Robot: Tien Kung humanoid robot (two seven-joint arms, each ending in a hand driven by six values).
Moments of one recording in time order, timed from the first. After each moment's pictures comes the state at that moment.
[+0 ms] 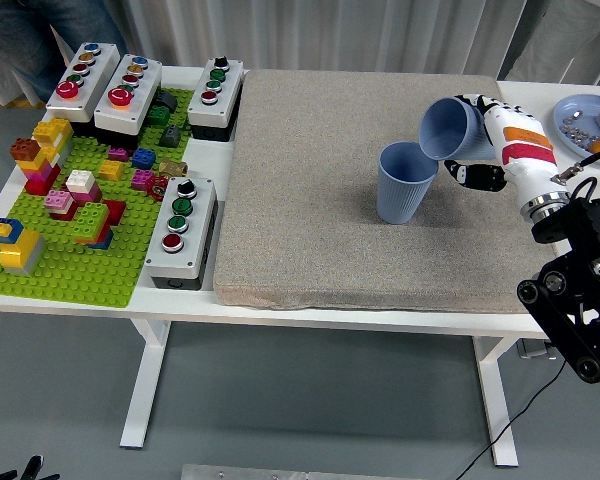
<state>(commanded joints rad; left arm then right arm) -0.13 0.12 -1.03 -0.18 0.54 0.09 0.13 0.57 -0.19 0.98 1.17 -2.05 -0.35 -0.14</state>
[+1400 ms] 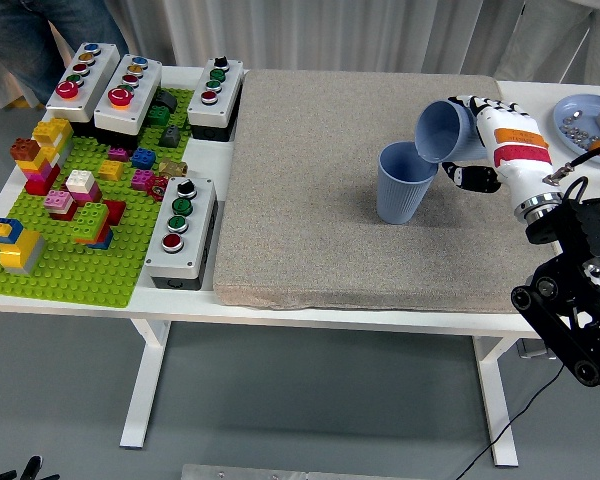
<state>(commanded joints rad) -0.13 0.12 -1.04 -0.18 0.54 0.09 0.13 0.60 -0.22 0.89 1.19 -2.09 -0.39 -0.21</state>
